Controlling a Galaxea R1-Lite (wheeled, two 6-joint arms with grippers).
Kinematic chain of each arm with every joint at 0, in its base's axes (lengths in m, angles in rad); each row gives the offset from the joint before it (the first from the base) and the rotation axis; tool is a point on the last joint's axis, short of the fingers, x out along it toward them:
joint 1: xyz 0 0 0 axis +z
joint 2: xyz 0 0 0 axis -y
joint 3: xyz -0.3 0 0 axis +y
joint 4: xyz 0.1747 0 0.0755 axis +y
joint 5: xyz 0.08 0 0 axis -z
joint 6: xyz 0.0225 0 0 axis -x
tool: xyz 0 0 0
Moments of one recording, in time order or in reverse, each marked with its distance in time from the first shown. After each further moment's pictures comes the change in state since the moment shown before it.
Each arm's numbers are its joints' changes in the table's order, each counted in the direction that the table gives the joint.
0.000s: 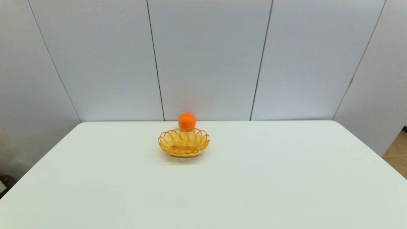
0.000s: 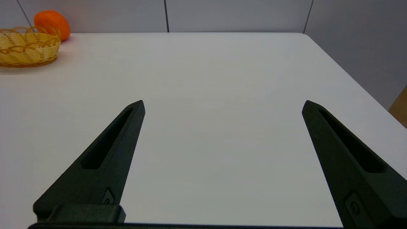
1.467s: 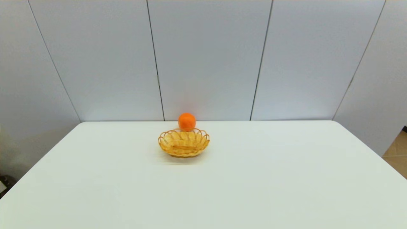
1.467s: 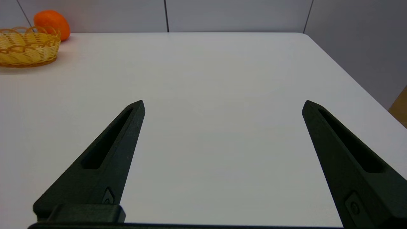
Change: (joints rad) left arm 0.000 0.000 0.000 0.000 0.000 0.000; right arm 0.000 0.000 0.000 0.000 0.000 0.000
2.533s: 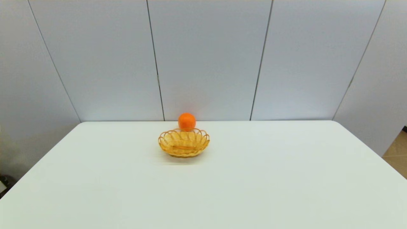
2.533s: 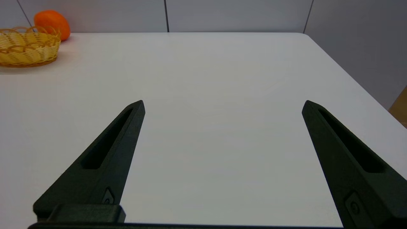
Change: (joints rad) left arm 0.000 0.000 0.000 0.000 0.000 0.000; right arm 0.001 0.000 0.000 0.000 0.000 0.000
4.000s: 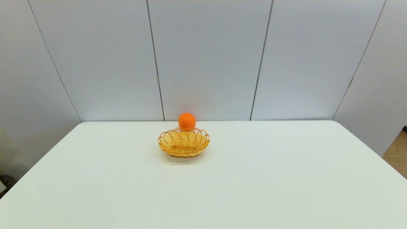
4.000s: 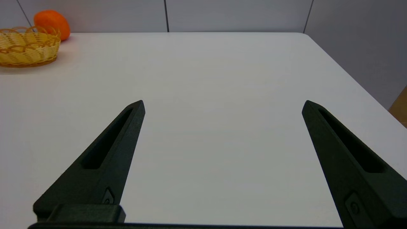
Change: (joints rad) left arm 0.000 0.000 0.000 0.000 0.000 0.000; right arm 0.000 0.000 0.000 0.000 0.000 0.000
